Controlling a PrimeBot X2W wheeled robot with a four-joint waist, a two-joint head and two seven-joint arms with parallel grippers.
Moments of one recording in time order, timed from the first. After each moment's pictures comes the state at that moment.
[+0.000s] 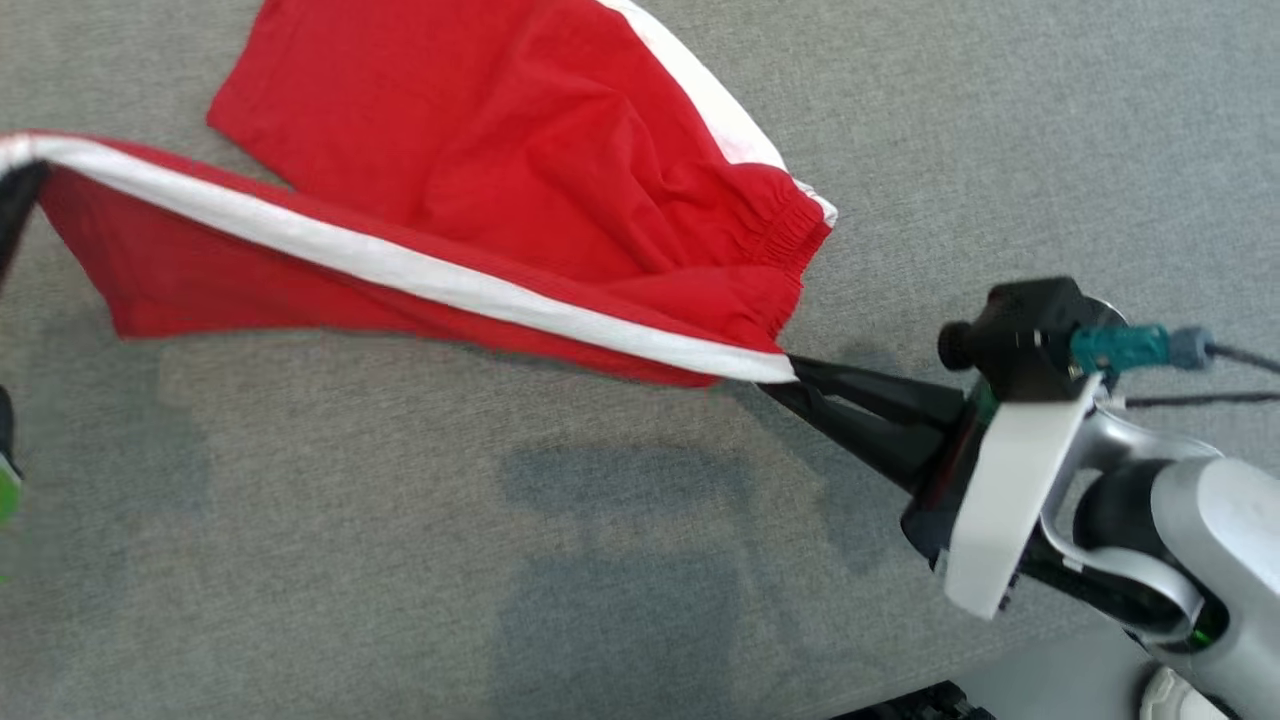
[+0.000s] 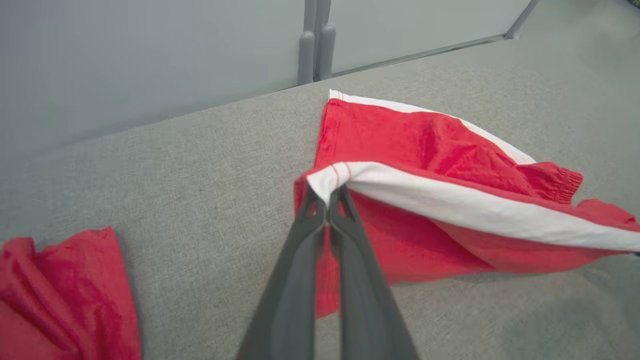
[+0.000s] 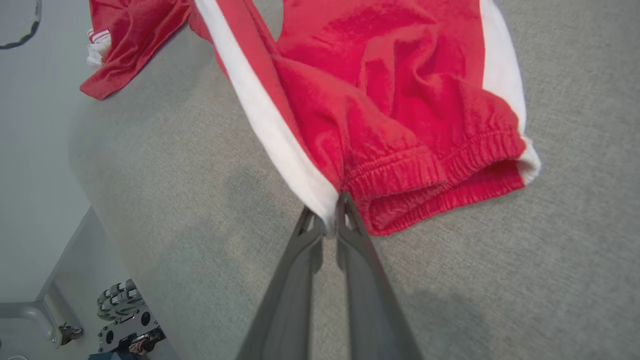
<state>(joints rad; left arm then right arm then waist) -0.38 1.18 -0.24 -0.64 -1.14 0.40 0.39 -0.48 -0.63 0.62 -0.41 0.79 0.13 0.42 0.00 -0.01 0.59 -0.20</state>
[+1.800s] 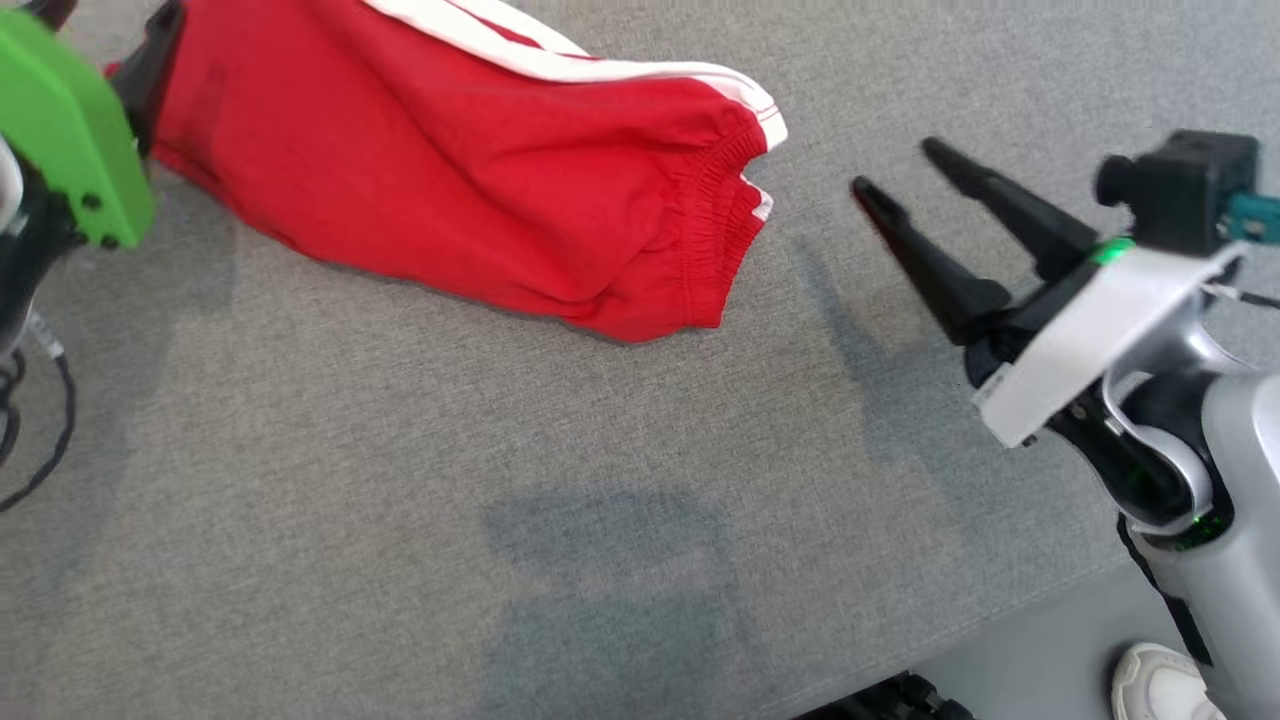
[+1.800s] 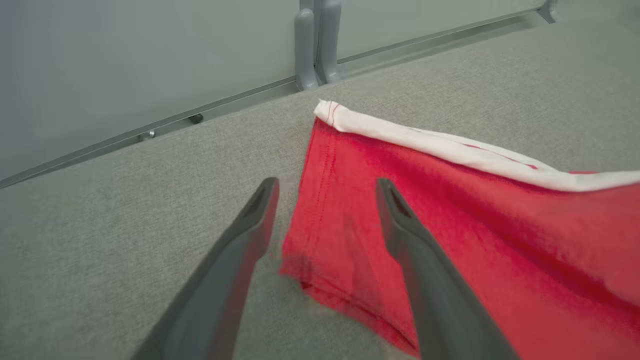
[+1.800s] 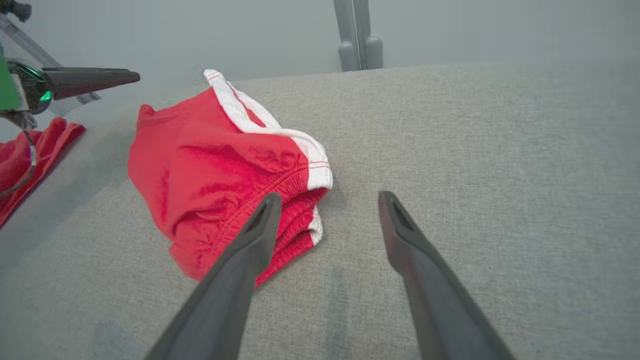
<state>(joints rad) -0.97 0.76 -0.62 0.08 -0.90 0.19 0.53 -0.48 -0.37 0.28 -0.20 0.67 0.13 0.35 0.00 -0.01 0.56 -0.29</state>
